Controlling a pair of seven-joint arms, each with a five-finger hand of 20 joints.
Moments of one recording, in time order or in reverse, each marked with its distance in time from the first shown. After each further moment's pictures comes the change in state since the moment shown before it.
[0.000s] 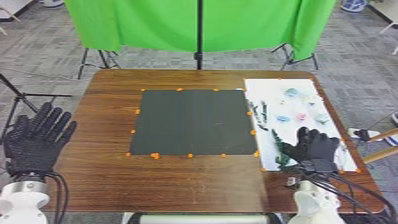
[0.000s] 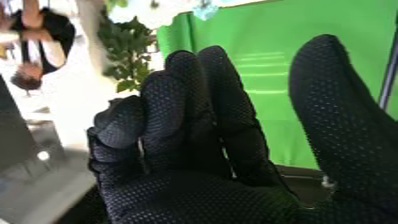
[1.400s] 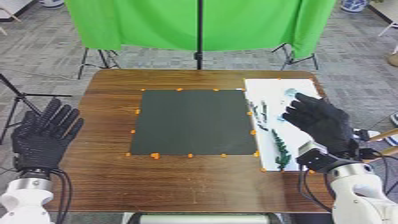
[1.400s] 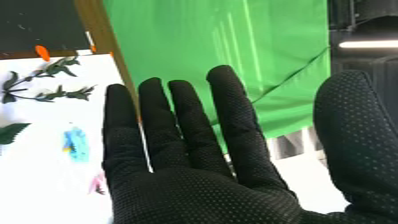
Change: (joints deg) left arm -1.5 0.4 0.7 1.1 2.6 -2.9 -2.1; right arm 2.1 -15.5 26.6 -1.4 106.0 -6.5 -31.6
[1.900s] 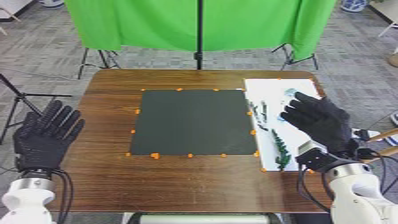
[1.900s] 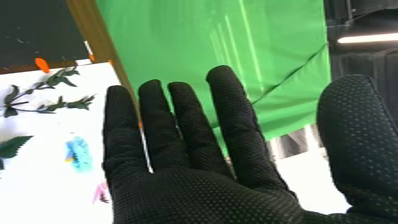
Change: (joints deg) left arm -0.3 -0.2 0.3 0.4 1.1 0.6 0.0; right arm 0.2 -0.1 -0.5 0.6 2.6 0.0 -0.6
